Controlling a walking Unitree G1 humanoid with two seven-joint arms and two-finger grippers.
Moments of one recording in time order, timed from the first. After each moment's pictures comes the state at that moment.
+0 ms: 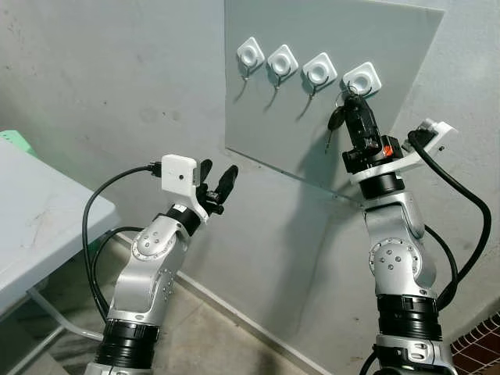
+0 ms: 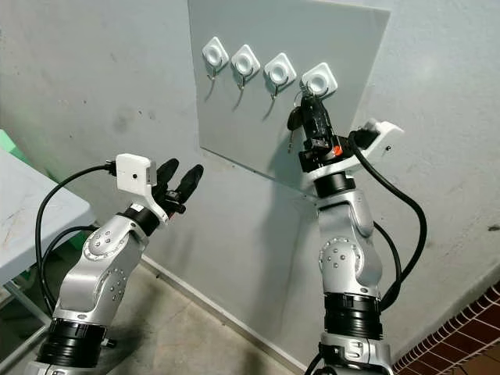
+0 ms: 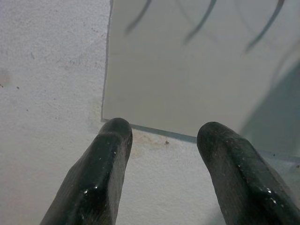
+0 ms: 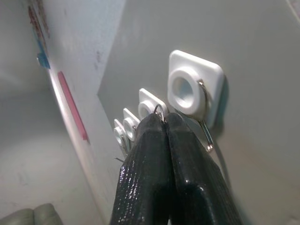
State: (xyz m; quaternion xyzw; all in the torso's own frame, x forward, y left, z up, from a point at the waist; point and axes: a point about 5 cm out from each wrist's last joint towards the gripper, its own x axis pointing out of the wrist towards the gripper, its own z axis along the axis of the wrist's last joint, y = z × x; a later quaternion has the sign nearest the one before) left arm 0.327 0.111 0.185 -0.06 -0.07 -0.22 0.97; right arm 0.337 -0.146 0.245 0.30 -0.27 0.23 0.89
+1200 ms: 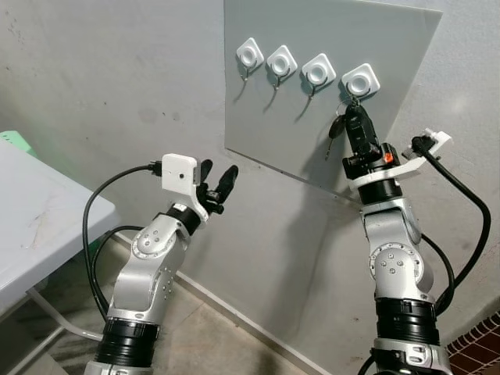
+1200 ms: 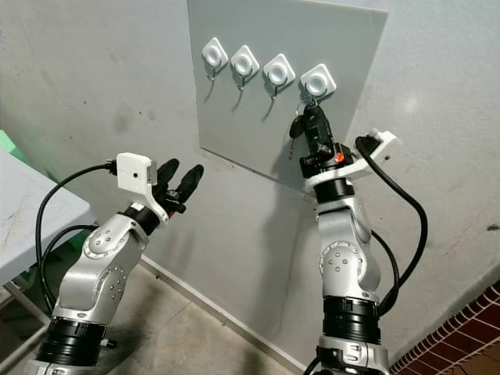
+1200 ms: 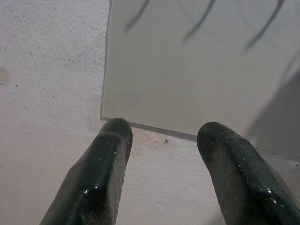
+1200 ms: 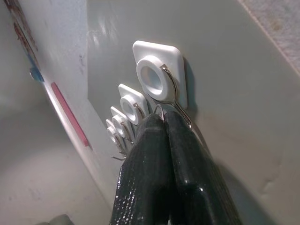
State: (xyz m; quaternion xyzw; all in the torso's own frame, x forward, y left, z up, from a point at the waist) left arm 0.327 0.111 0.184 -0.06 -0.07 -0.22 0.97; right arm 0.339 -0.148 0.234 0.36 -0.24 0.21 0.88
